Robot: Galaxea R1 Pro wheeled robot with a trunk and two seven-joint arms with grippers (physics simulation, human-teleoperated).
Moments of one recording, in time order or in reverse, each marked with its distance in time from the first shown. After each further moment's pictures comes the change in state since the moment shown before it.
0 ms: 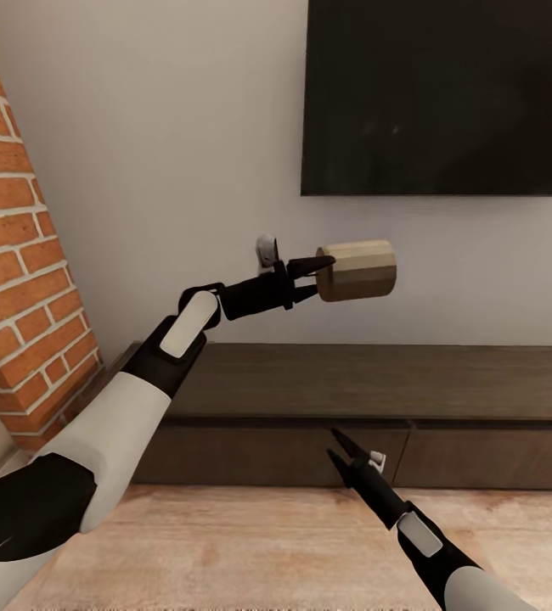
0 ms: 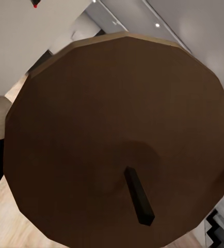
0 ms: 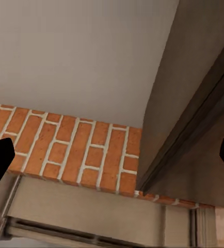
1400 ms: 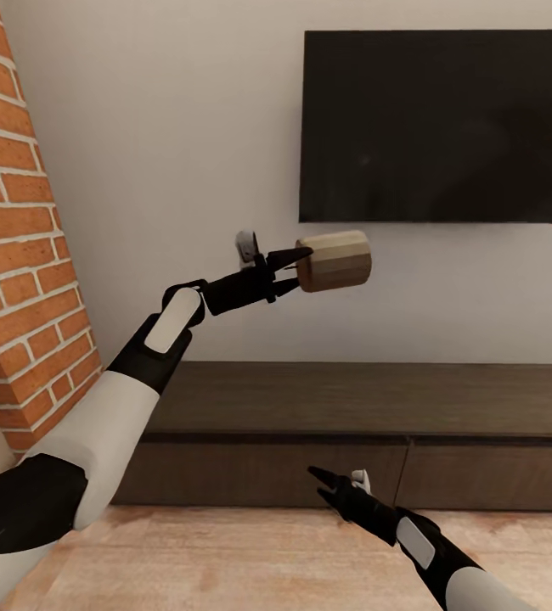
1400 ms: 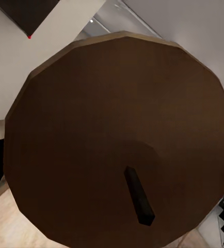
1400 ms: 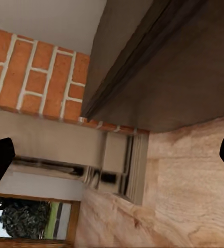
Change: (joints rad) left arm 0.000 0.035 0.069 -0.001 0.003 0.011 0.016; right arm 0.001 -0.003 -0.006 0.005 0.373 0.097 -0.132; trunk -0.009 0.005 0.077
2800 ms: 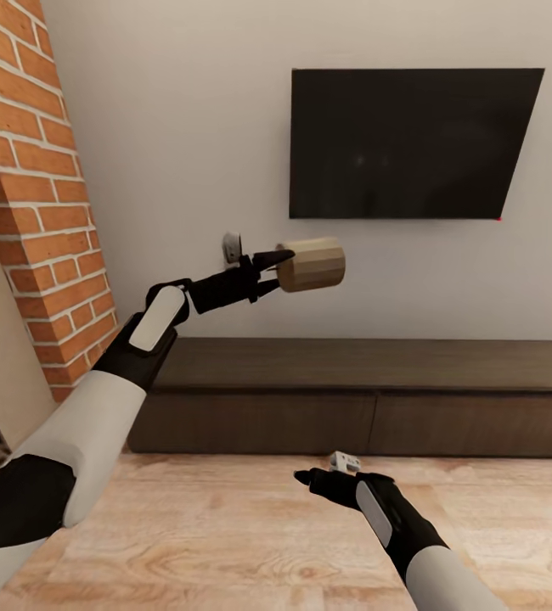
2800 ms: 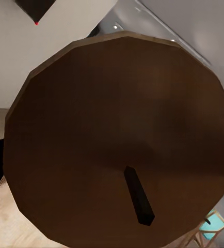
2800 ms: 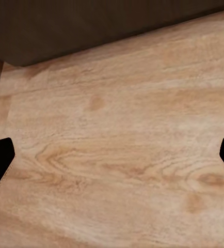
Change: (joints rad) left arm 0.000 0.048 0.037 -0.003 -0.007 -0.004 0.100; right arm 0.000 0.129 0.004 -0.297 0.370 0.067 -0.705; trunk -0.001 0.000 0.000
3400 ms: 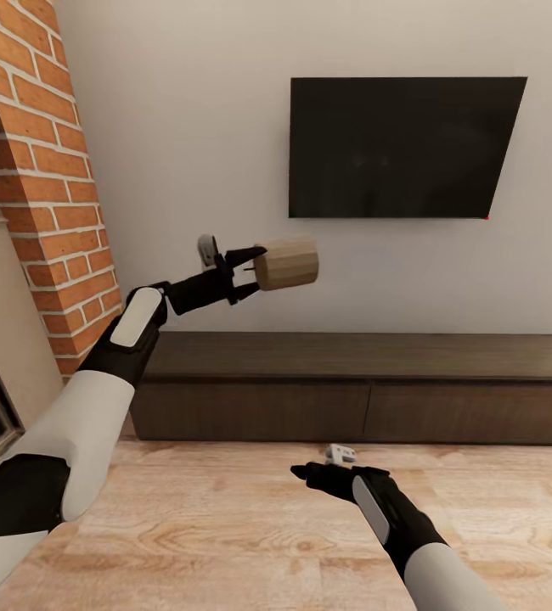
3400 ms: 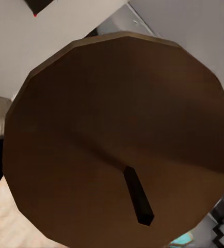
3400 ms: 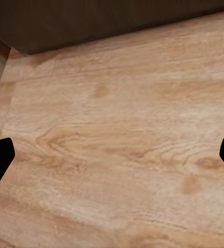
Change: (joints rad) left arm -0.001 0.019 0.163 0.067 0.021 0.145 0.013; right arm 0.000 0.001 0.044 -0.051 0.022 0.000 -0.001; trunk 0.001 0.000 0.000
